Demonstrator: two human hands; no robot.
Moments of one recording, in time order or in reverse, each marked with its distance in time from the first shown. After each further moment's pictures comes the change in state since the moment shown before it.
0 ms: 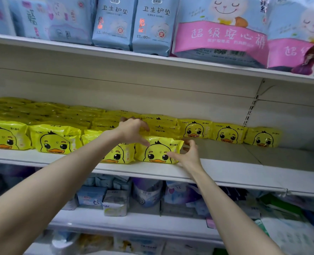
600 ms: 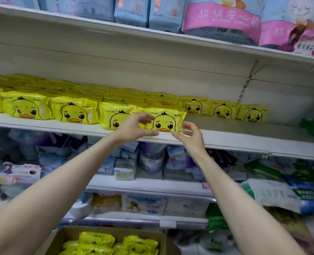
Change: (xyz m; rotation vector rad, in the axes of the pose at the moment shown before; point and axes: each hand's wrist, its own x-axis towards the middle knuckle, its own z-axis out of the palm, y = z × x) left_hand -0.127 0.016 0.019 -0.688 0.108 0.044; right_hand -0.096 -0.008 0.012 0.077 0.094 -0.122
